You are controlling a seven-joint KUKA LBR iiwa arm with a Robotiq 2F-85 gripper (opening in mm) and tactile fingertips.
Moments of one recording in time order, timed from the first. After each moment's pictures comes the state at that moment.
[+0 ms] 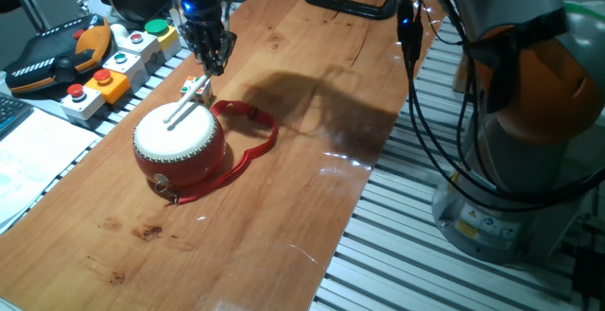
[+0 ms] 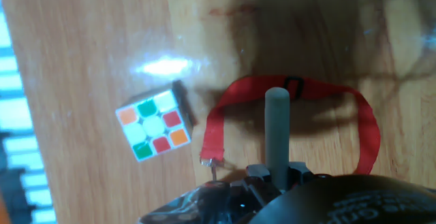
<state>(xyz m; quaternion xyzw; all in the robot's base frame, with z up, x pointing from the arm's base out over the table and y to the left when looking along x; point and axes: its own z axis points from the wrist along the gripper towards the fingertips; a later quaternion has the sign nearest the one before) 0.613 -0.005 0.165 -0.72 -0.69 -0.05 0.09</state>
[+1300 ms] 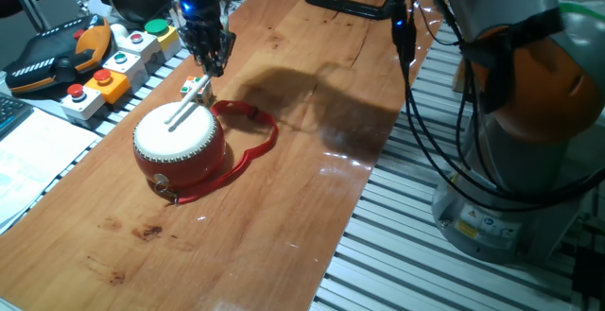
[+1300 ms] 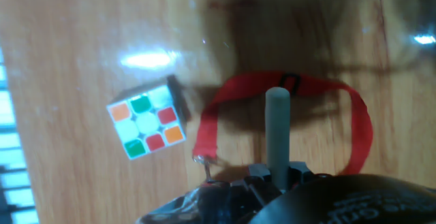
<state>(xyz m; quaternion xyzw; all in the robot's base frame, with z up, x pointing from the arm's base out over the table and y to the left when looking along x) 0.613 -0.001 0.159 -0.72 -0.68 -0.04 0.13</state>
